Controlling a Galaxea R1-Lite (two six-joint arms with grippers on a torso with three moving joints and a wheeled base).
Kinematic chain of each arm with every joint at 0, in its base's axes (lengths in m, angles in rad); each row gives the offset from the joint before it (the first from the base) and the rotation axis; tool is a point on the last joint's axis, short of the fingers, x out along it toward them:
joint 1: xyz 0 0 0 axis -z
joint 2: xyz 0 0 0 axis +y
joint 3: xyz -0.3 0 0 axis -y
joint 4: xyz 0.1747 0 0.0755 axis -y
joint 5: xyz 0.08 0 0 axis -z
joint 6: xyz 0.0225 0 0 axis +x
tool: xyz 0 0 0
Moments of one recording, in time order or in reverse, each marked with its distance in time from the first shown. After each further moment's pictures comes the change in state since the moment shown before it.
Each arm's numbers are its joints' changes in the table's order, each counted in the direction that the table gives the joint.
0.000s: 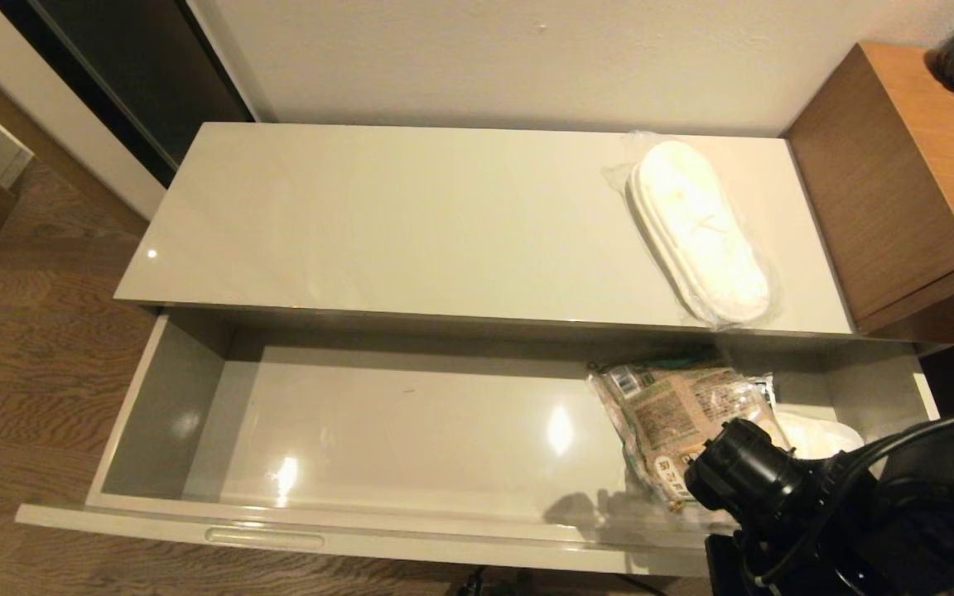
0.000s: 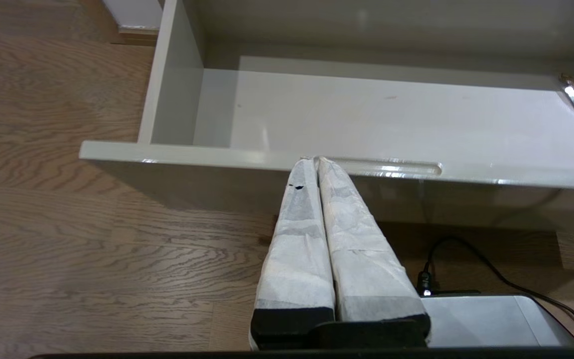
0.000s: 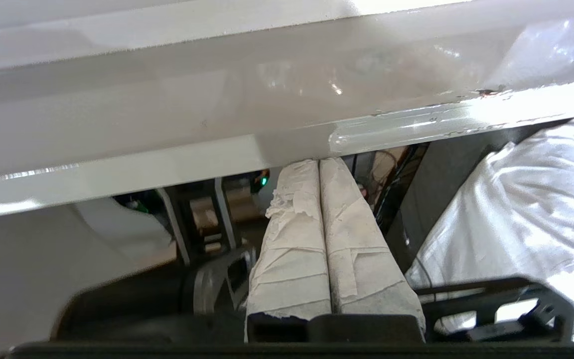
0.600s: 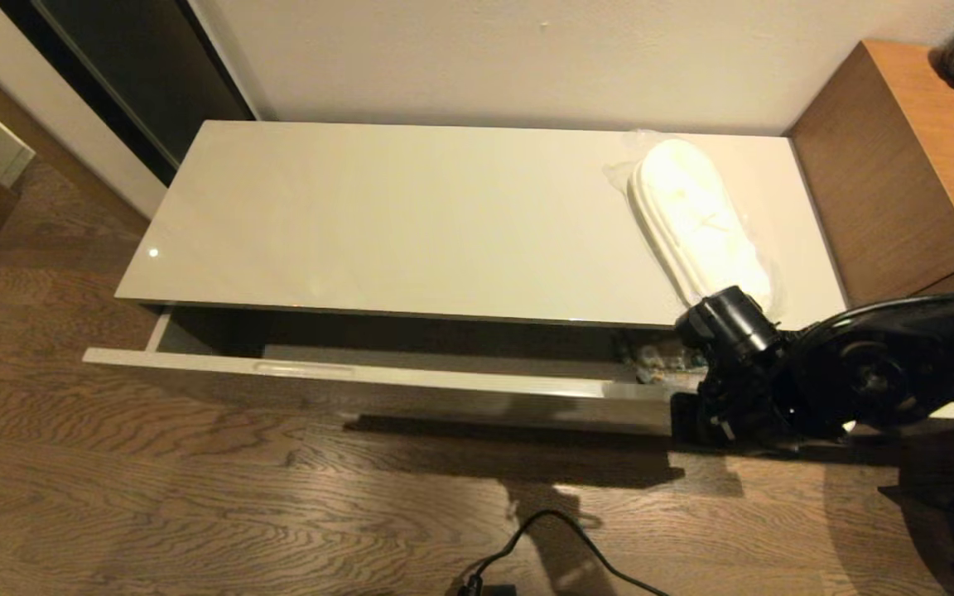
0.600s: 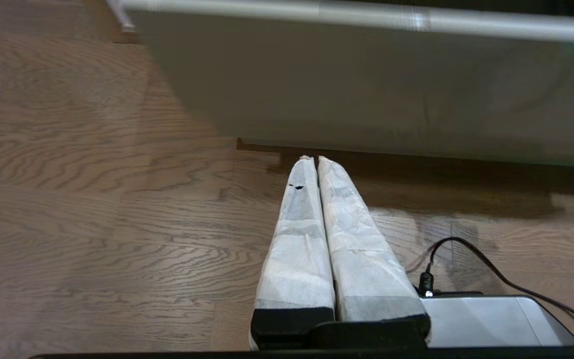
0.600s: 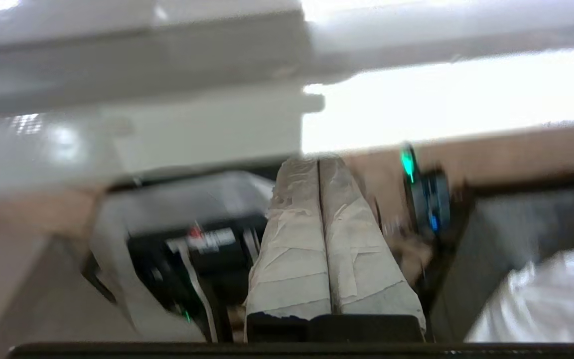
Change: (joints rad) left arm -0.001 0.000 0.000 0.000 0.000 0.000; right arm 0.185 0.090 0.347 0.037 0.018 -0.225
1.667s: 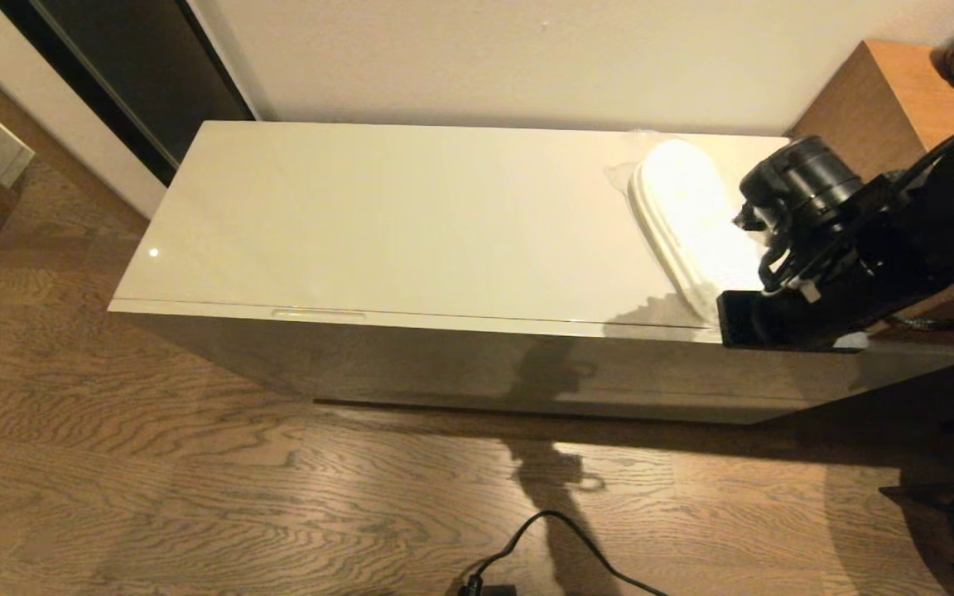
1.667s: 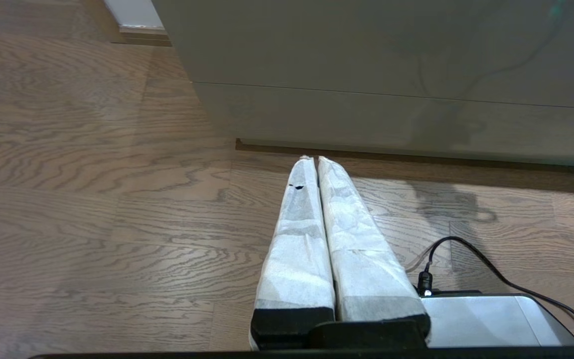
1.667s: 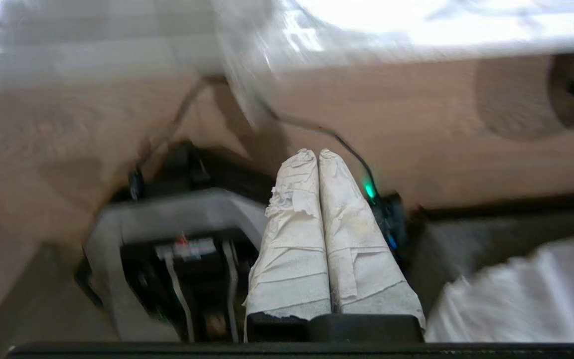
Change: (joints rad) left arm 0.001 0.000 0.000 0.000 0.000 0.001; right arm 0.066 -0.090 0.461 -0.490 0.019 -0.135
